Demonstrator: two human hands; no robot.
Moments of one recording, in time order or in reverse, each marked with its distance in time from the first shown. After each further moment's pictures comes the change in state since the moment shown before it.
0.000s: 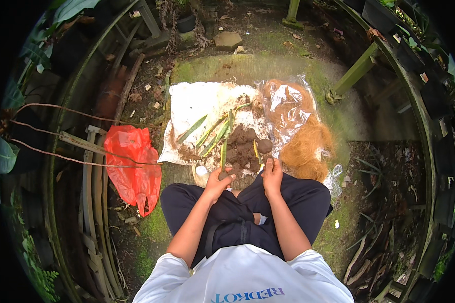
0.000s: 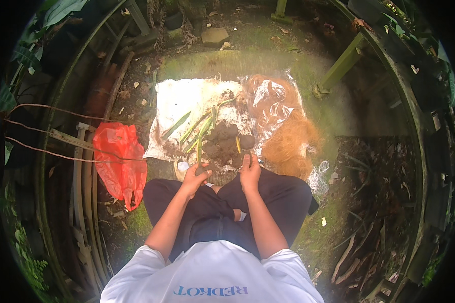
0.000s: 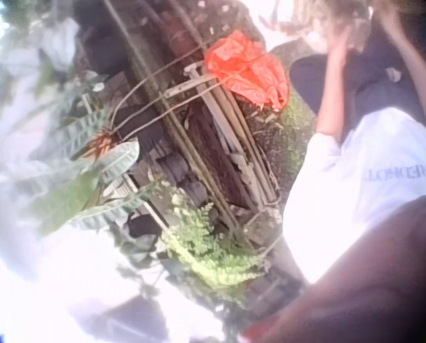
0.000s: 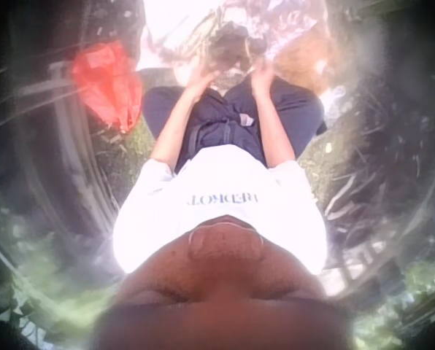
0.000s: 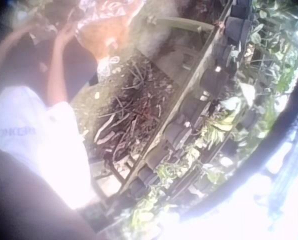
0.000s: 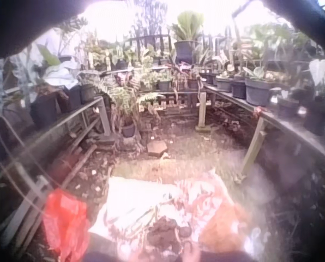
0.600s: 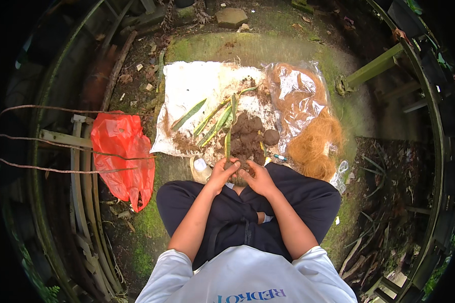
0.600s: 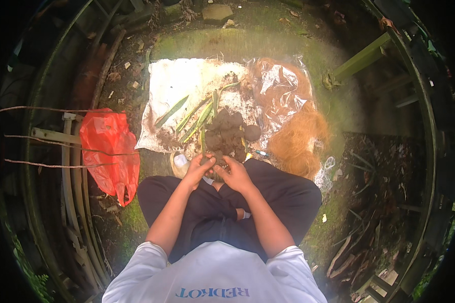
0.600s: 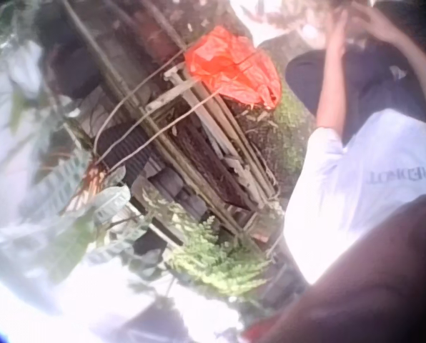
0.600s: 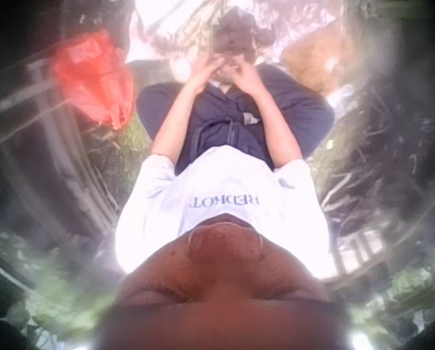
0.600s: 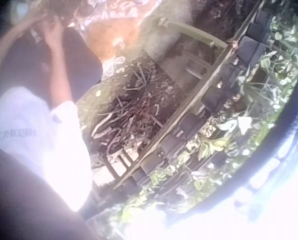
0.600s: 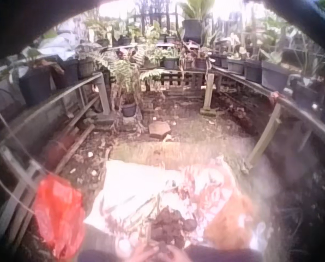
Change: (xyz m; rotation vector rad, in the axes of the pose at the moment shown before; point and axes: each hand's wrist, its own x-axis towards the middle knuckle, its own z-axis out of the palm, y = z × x) left_hand 0.058 -0.045 -0.021 -0.103 -0.057 -0.087; right_hand -0.006 0.002 0.030 -0.579 -0.660 -0.076
